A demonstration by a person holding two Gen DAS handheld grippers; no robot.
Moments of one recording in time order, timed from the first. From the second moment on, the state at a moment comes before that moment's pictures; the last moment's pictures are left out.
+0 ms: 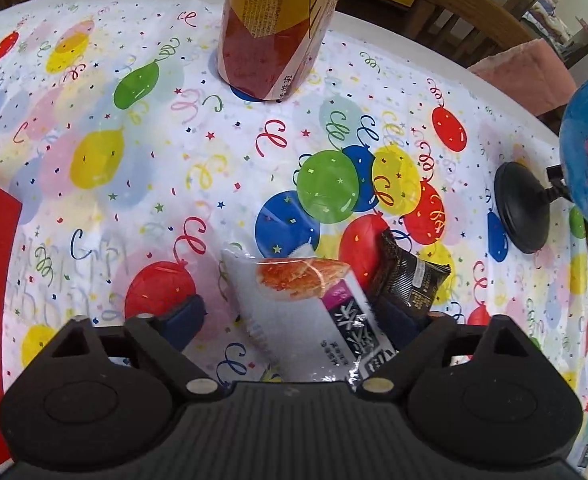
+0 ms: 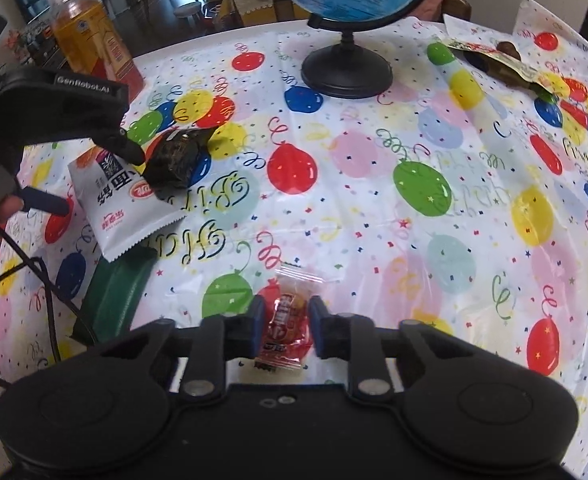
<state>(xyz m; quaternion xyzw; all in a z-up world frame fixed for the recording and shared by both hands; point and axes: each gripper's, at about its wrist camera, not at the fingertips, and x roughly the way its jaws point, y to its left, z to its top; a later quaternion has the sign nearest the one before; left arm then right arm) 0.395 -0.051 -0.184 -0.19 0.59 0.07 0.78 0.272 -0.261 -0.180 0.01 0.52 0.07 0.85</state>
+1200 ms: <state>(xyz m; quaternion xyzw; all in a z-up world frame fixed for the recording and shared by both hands) 0.262 0.014 -0.076 -0.19 0.55 0.03 0.81 0.180 -0.250 -0.089 0.07 0.46 0.16 0.87</state>
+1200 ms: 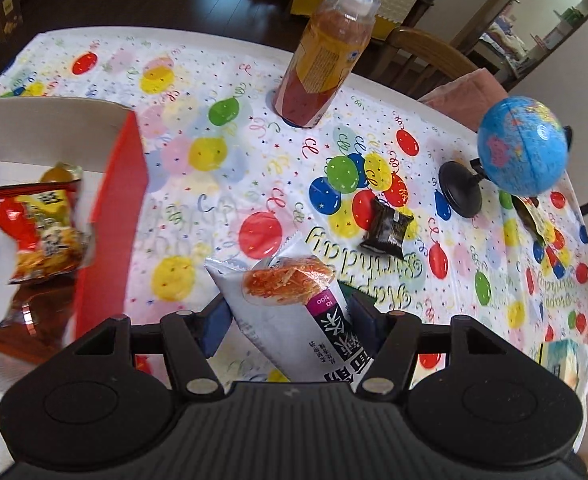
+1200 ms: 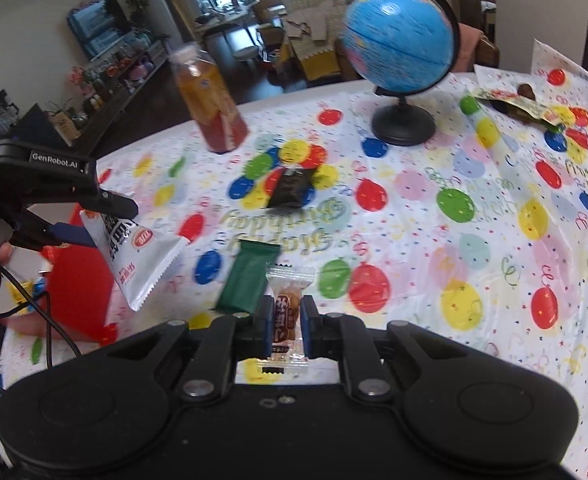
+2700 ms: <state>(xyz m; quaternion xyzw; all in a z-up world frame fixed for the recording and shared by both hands) 0.152 0.290 -0.009 -0.11 0.47 0.11 0.87 0.154 0.042 -0.050 0.00 0.44 0.27 0.86</state>
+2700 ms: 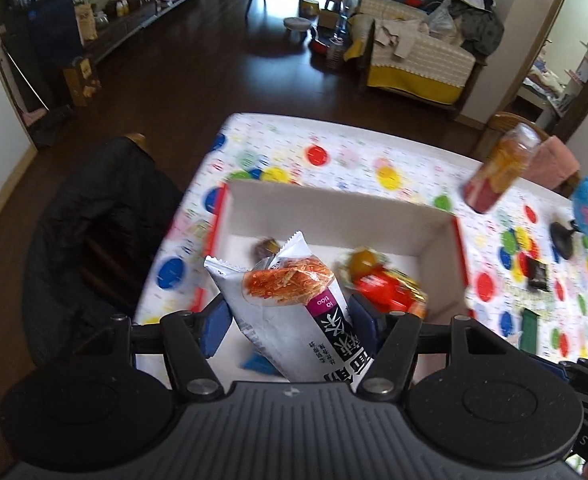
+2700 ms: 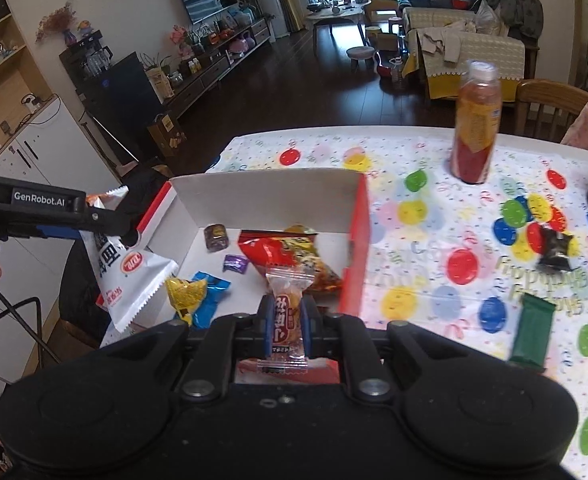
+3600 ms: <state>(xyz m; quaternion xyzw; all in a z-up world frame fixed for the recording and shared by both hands) 0.234 0.296 -0.084 0.03 0.50 0.10 0.86 0.176 0.145 -0.126 -0.03 0.51 0.26 0.82</state>
